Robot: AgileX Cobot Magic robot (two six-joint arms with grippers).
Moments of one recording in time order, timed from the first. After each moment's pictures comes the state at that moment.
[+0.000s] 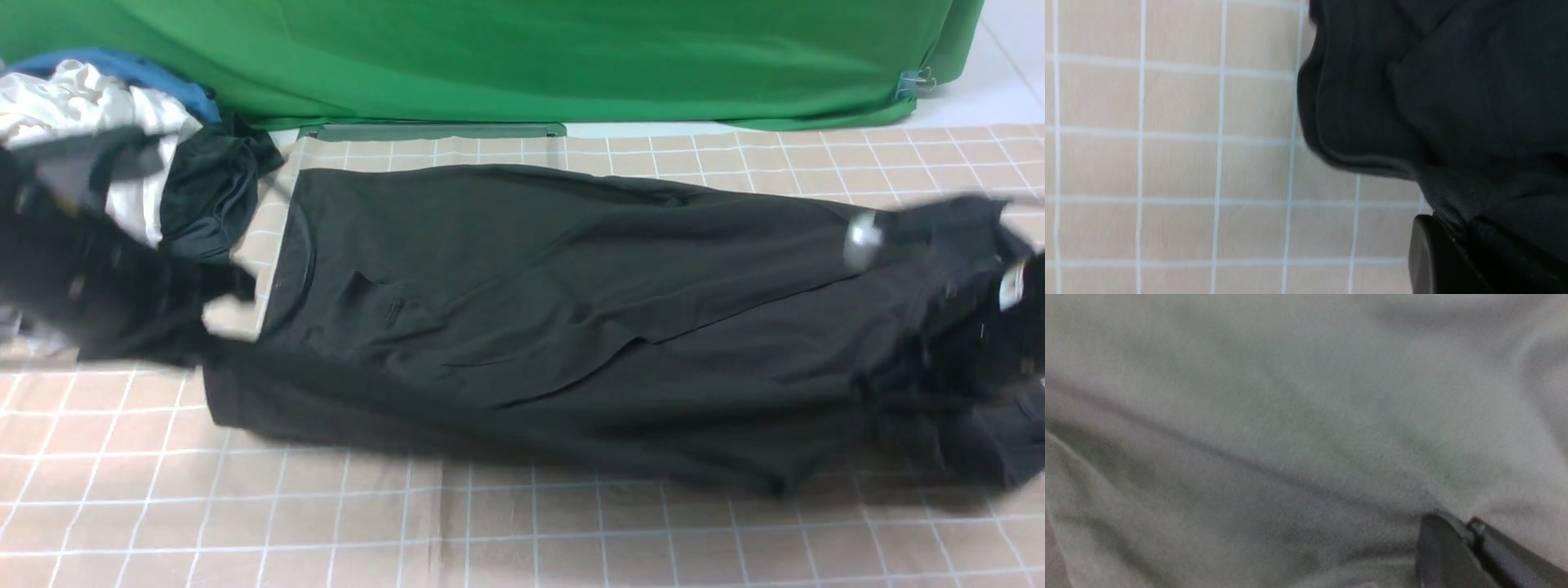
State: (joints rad) right arm 0.23 1.44 -0.94 0.07 0.77 -0.06; left arm -0.11 1.38 -1.09 -0.14 1.00 -0.11
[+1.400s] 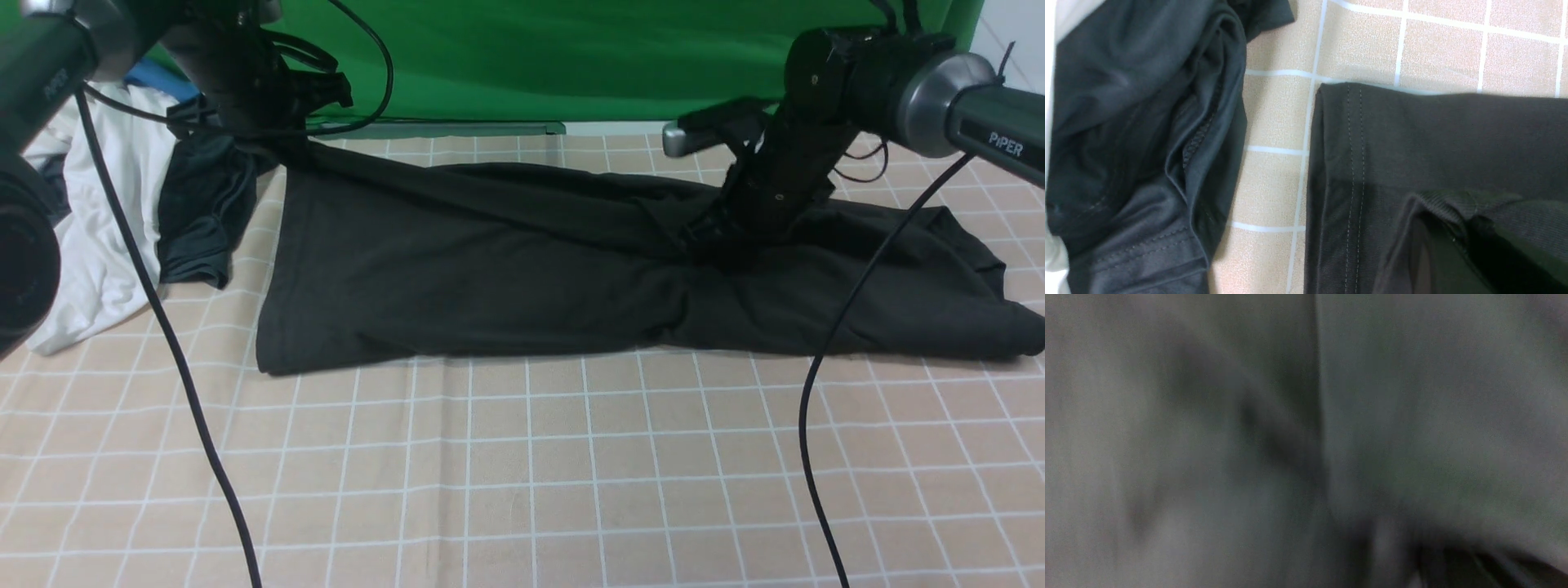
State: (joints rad) right arm 0.24 2.29 -1.89 0.10 0.87 -0.20; left arm -0.07 2.27 -2.10 -0.07 1.04 -0.15
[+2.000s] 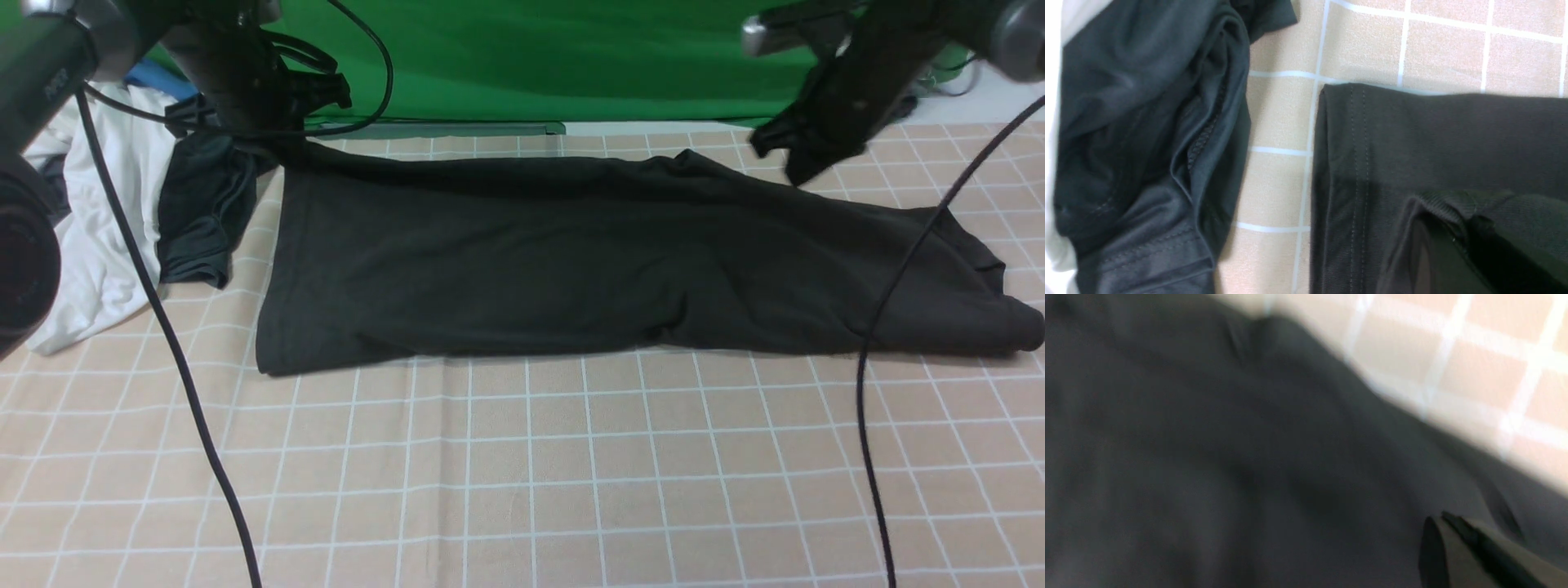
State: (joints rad) right arm 0.10 2.26 -2.11 0.04 1.15 -0.19; left arm -0.07 2.27 -2.10 -0.05 1.04 -0.15
